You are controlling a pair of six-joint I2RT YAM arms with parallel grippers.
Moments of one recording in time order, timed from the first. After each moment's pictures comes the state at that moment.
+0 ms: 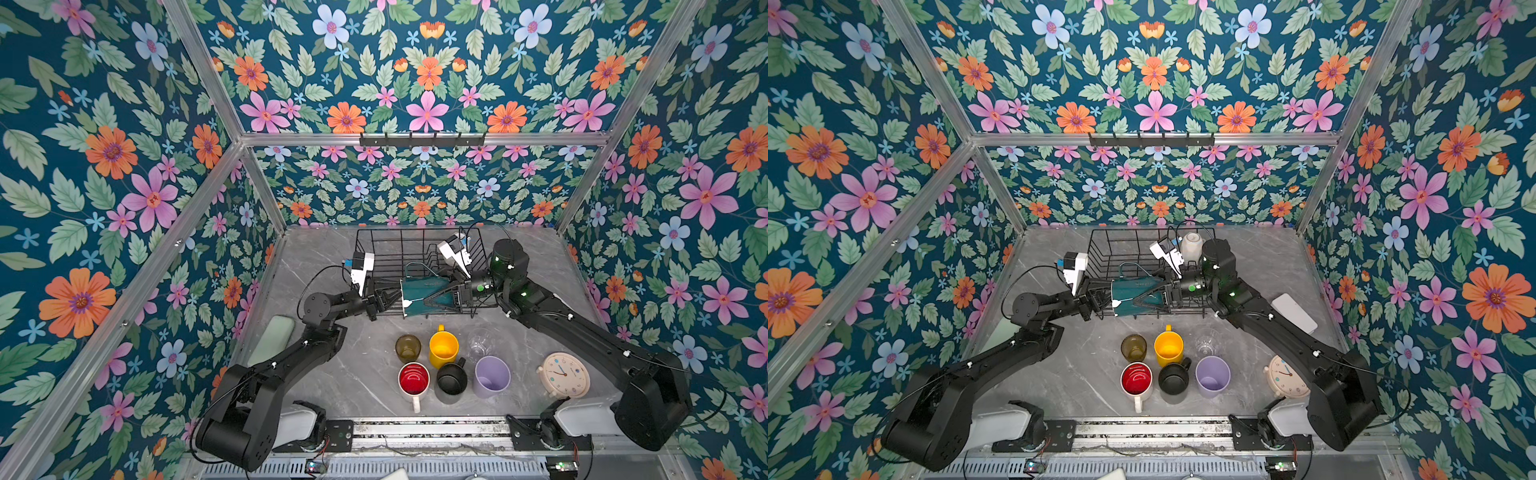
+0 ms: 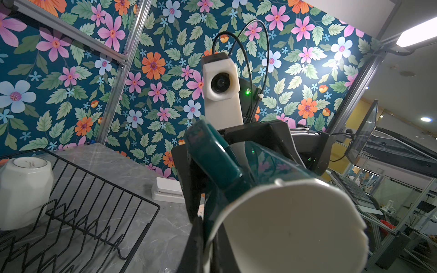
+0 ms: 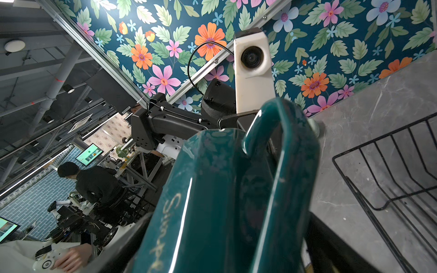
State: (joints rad) left arm -0.40 1.27 0.54 1.28 0.98 -0.89; right arm 0.56 1.38 1.07 0.24 -1.16 0.54
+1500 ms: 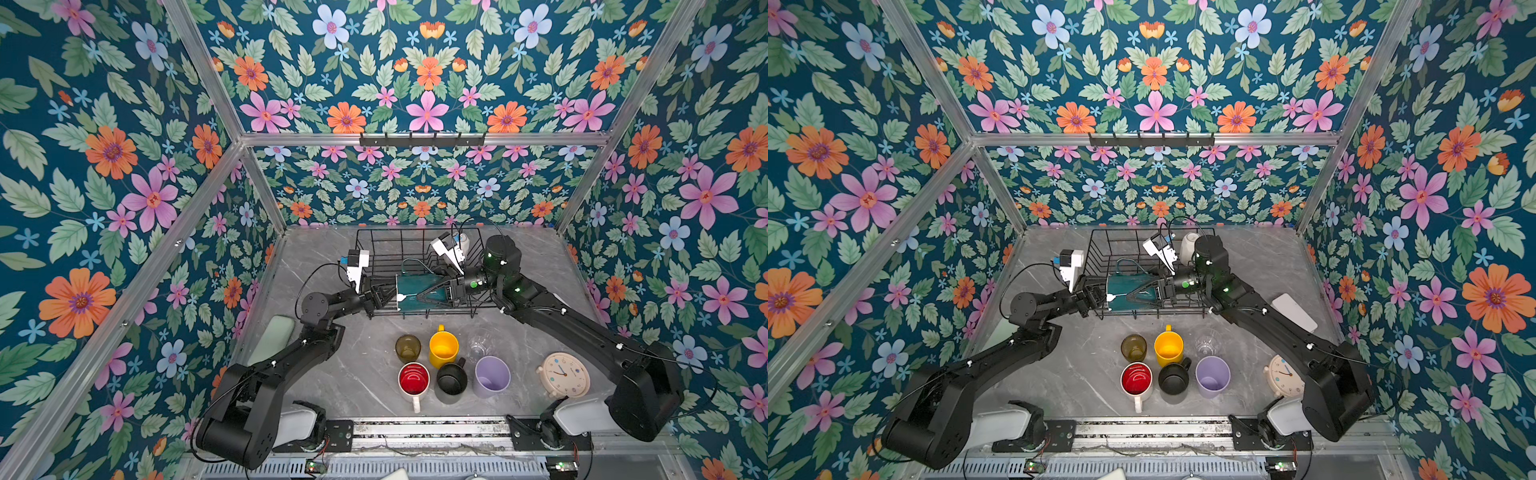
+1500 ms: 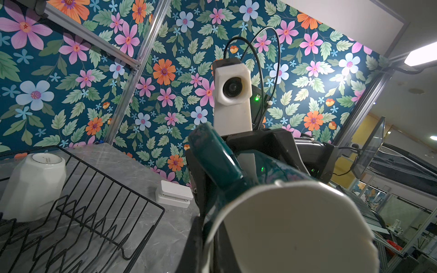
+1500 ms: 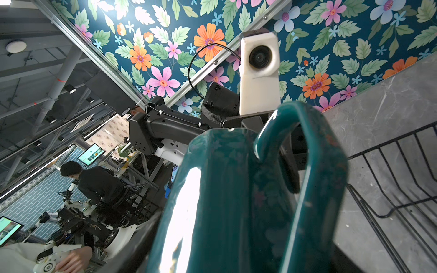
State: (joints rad) left arm -0.38 1.28 0.54 1.29 0.94 -0.94; right arm 0.60 1.42 1.13 0.21 -1.13 0.55
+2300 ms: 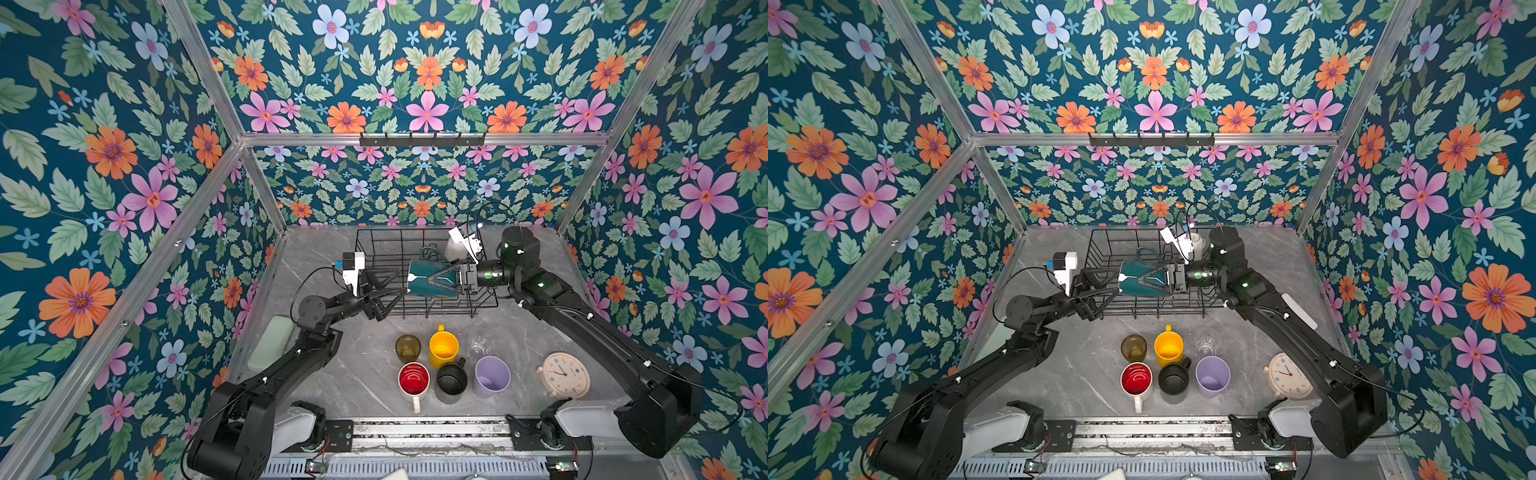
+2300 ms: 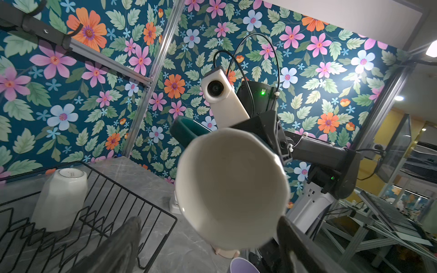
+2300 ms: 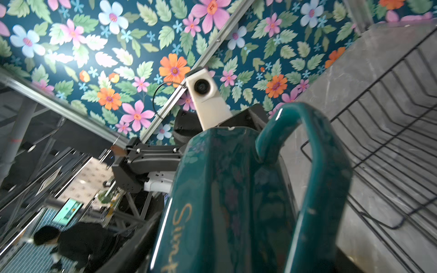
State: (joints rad) left arm -0.37 1.16 0.51 1.15 0.85 -0.79; right arm 0.49 1.32 1.21 -0.11 -0.98 0.60
